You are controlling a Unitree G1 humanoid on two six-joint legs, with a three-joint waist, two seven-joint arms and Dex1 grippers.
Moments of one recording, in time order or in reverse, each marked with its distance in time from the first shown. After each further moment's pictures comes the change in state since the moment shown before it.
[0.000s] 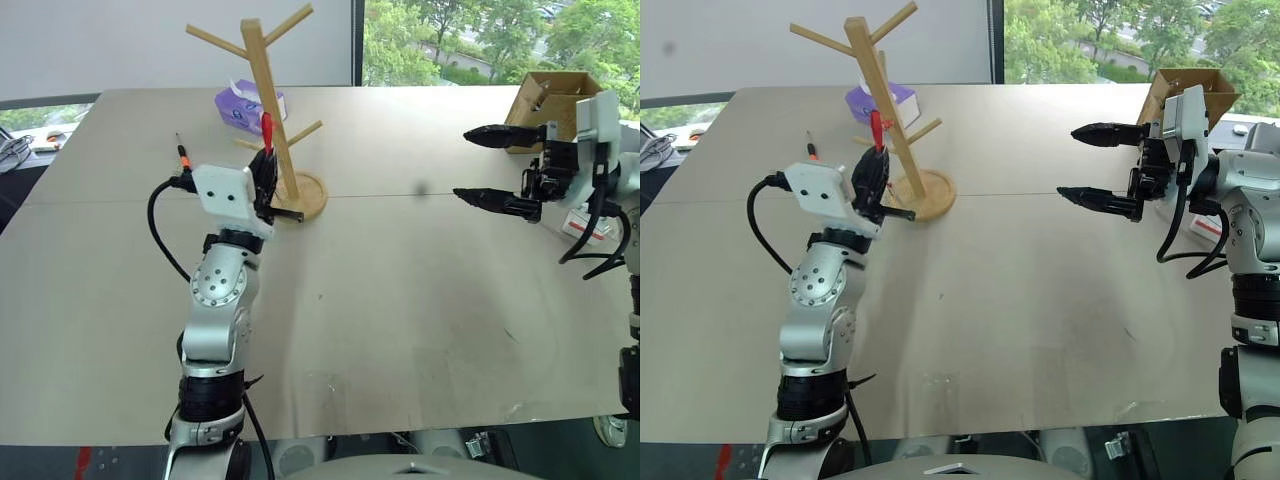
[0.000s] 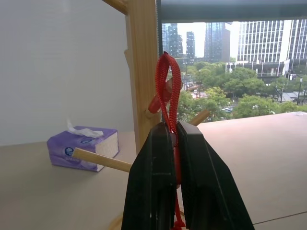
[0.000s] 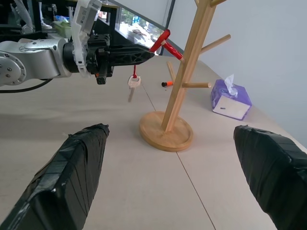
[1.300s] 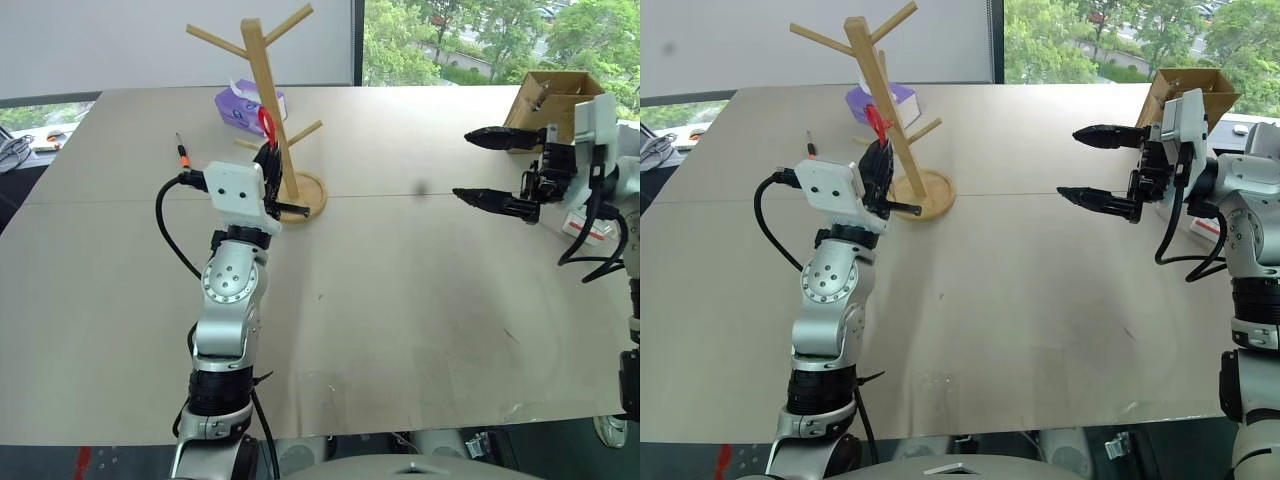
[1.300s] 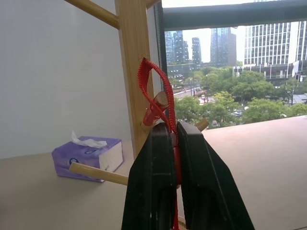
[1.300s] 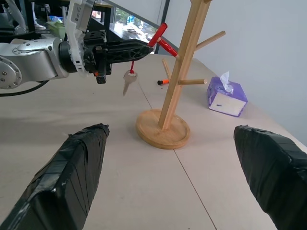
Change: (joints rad) left arm -0.033 -0.024 -0.022 0.020 0.087 -0.043 0.046; right arm 0.020 0.000 -0.001 -0.011 0.004 0.001 -0.028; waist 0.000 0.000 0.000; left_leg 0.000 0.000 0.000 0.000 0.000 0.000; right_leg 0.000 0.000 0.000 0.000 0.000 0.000
